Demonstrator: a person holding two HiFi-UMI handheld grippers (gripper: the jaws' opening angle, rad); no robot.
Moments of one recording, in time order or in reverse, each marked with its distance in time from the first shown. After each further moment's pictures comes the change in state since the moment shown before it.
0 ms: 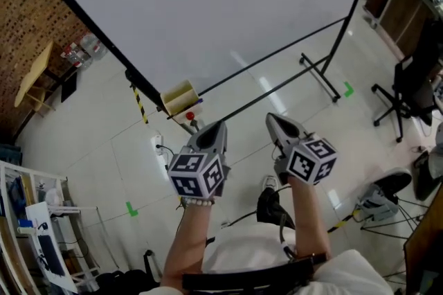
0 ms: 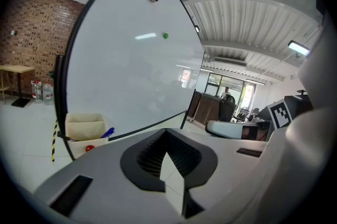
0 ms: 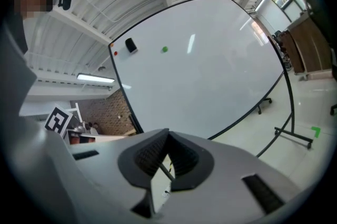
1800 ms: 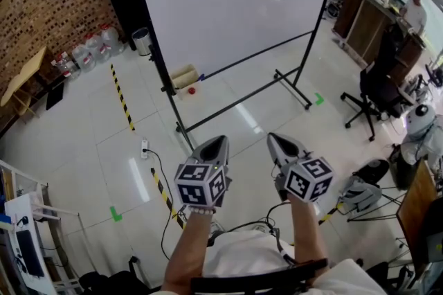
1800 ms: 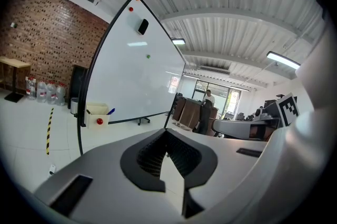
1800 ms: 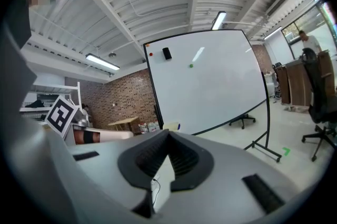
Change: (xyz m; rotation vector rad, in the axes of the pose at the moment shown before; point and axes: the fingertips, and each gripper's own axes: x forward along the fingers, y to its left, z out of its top) left arm -0.230 -0.081 -0.081 0.008 -0.068 -0.130; right arm -0.195 0.193 -0.076 -0.213 -0.014 -0.142
